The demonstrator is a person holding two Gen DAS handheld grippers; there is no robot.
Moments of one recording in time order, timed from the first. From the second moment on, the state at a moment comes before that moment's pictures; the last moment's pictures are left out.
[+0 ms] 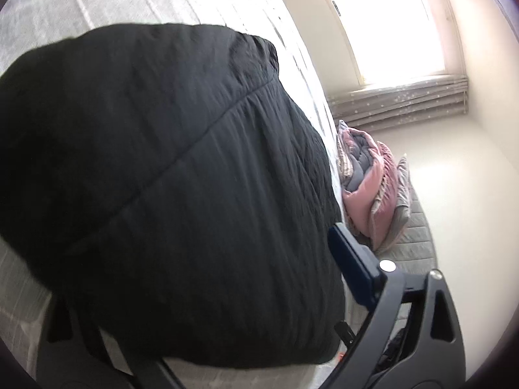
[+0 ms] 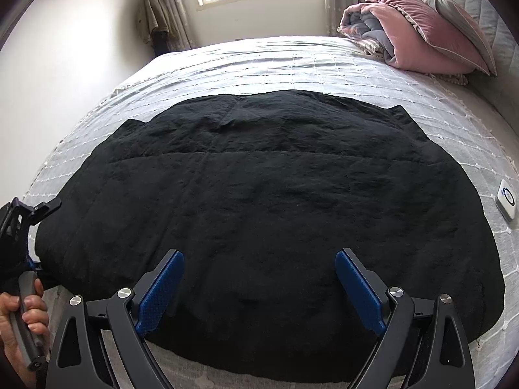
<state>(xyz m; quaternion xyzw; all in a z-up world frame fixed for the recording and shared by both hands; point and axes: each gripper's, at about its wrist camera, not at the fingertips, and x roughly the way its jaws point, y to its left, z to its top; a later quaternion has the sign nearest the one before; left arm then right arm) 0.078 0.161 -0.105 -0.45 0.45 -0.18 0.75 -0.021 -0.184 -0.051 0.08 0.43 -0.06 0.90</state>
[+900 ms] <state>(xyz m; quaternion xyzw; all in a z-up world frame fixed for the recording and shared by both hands) 0.077 0.163 -0.047 -0.34 0.39 -0.18 0.83 -0.016 -0.176 -0.047 0.09 0.41 -0.05 0.91</state>
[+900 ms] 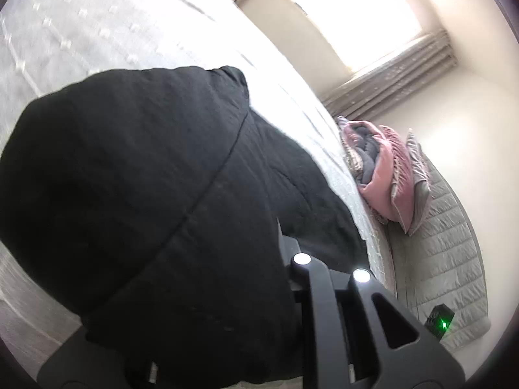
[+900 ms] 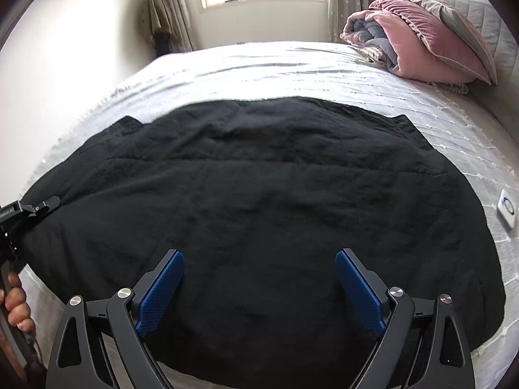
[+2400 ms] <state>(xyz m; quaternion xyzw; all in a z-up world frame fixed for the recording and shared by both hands) 0.002 -0.086 -0.036 0.22 0.33 -0.50 0.77 -0.068 -0.382 -0.052 0.39 0.31 -0.08 0.86</state>
